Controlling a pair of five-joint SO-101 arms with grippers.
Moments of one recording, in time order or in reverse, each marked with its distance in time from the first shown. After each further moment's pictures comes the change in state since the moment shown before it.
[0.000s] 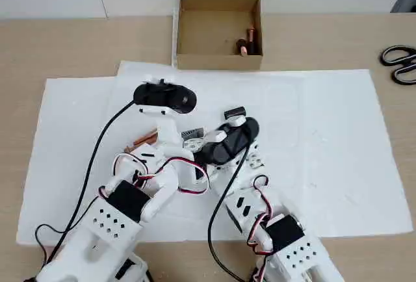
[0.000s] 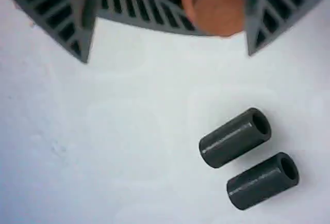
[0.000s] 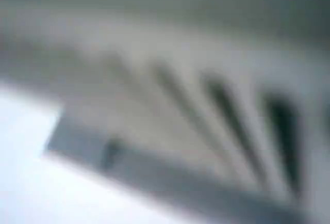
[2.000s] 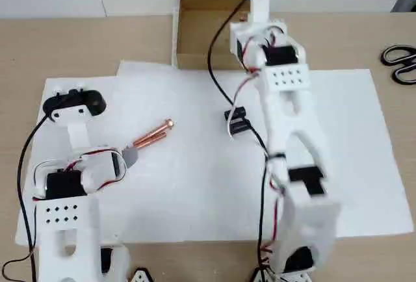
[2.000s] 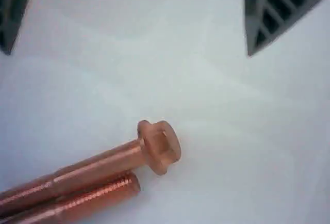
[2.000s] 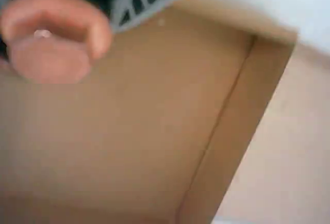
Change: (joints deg) left arm -40.6 -0.1 -2.0 27.3 -22.9; right arm 21.5 104.2 -117.6 18.6 -2.3
